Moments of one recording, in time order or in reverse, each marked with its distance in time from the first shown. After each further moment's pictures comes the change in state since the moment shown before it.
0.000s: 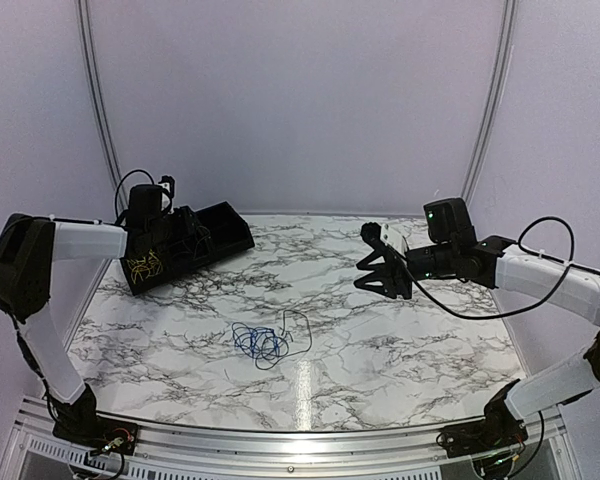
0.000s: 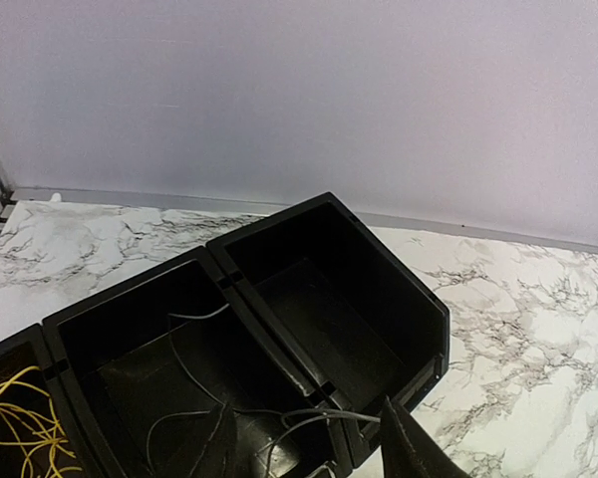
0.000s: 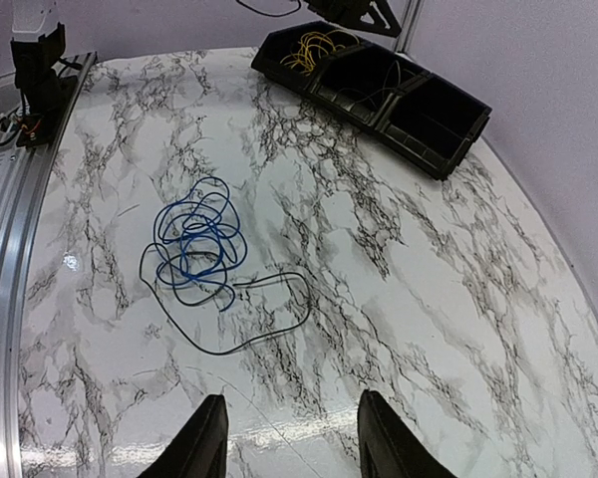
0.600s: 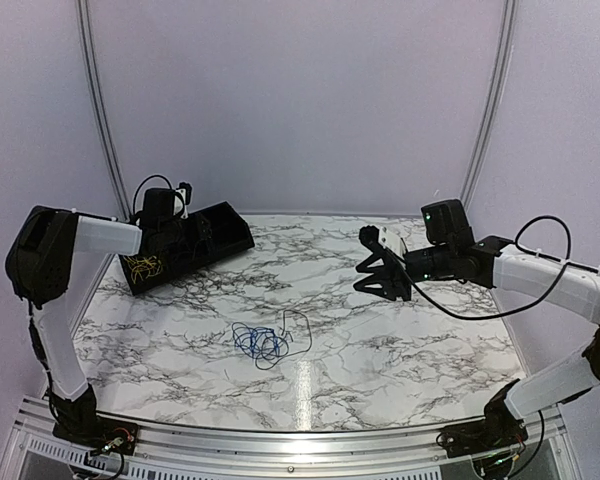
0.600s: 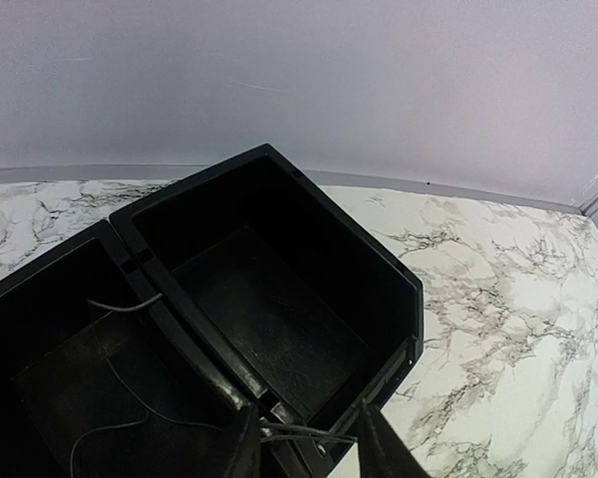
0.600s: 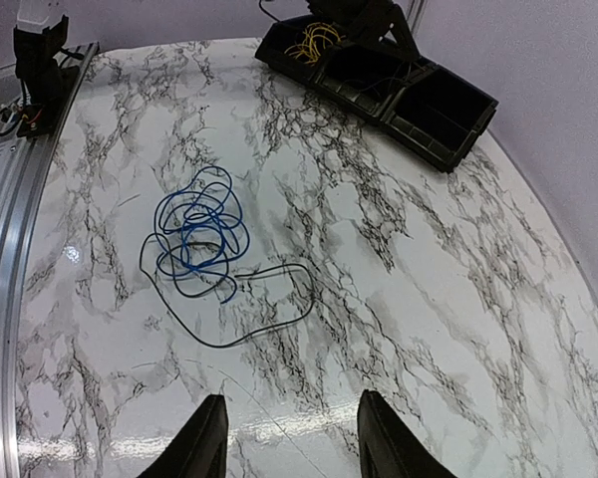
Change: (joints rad) left arm -0.009 0.156 0.107 -0.008 0.156 0.003; right arm 0.000 0.015 0.000 -0.011 0.001 -0.019
